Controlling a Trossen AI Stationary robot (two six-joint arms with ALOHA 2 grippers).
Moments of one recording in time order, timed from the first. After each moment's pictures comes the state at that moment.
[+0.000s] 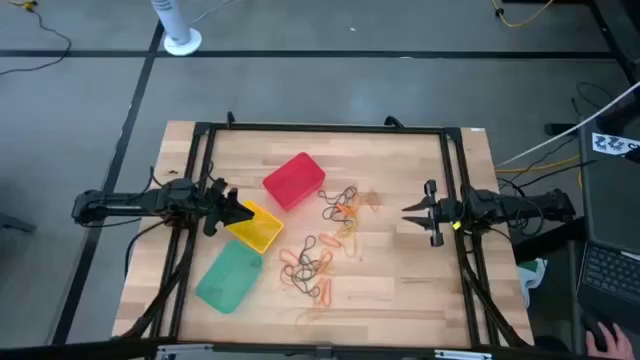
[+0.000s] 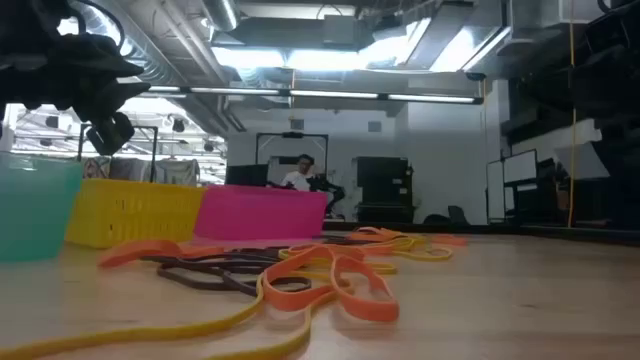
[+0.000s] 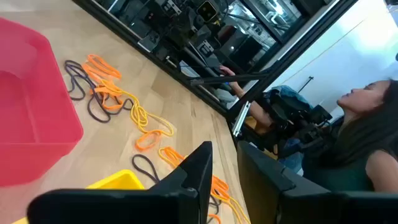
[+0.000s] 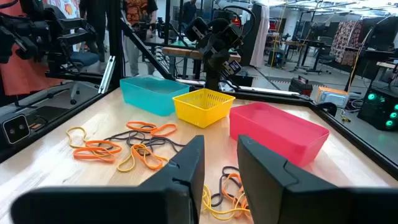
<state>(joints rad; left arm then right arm) 0.06 0.09 0.01 0.04 0.20 -0.73 0.15 0.02 0.04 -0.05 0.09 -0.10</state>
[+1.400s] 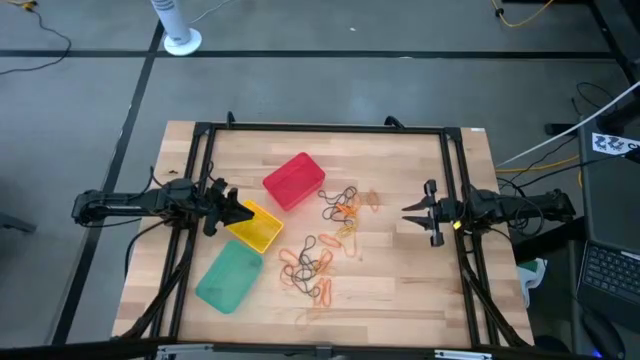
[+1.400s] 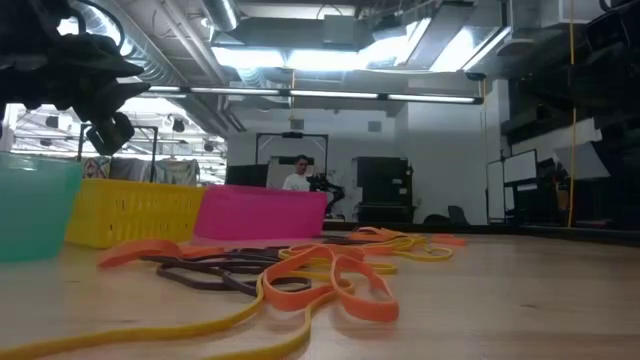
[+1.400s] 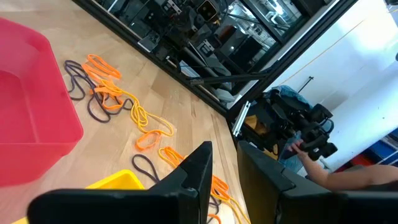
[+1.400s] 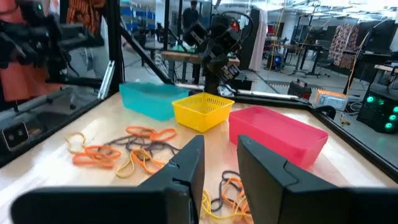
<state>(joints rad) 0.06 0.09 0.01 0.04 0.20 -0.73 0.15 0.02 0.03 0.01 0.08 -0.09</state>
